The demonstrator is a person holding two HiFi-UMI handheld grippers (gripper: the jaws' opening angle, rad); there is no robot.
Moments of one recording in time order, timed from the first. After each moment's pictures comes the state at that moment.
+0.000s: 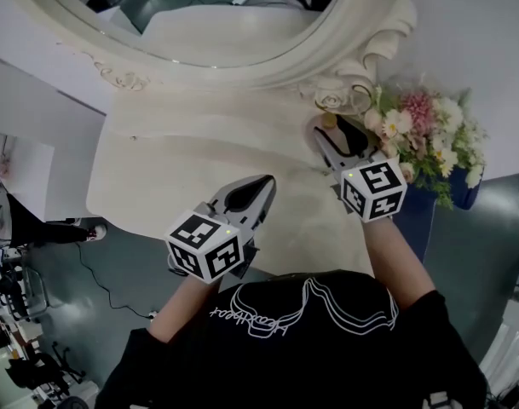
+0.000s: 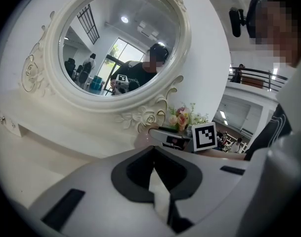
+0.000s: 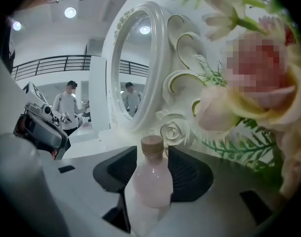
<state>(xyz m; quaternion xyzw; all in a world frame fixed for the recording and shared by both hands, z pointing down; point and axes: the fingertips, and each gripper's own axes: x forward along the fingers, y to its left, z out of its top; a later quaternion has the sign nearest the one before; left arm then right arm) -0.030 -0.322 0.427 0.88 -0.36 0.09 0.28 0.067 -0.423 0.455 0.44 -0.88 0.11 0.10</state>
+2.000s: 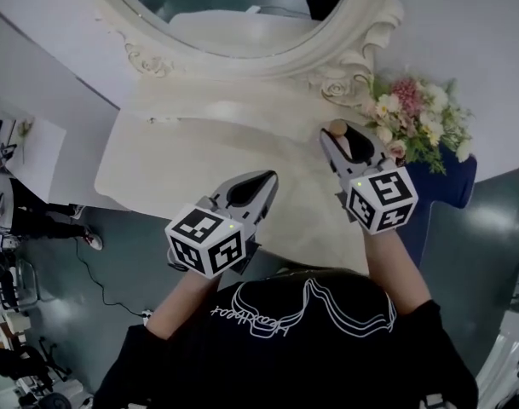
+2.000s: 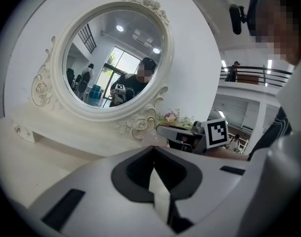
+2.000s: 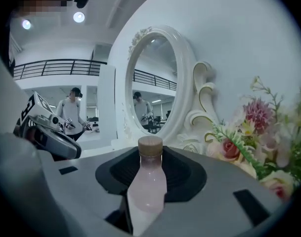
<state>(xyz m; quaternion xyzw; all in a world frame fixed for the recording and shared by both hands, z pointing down) -0.044 -0.263 0.390 0.89 -0.37 0.07 0.24 0.052 -0.345 0.387 0.44 -0.89 0.08 0.08</state>
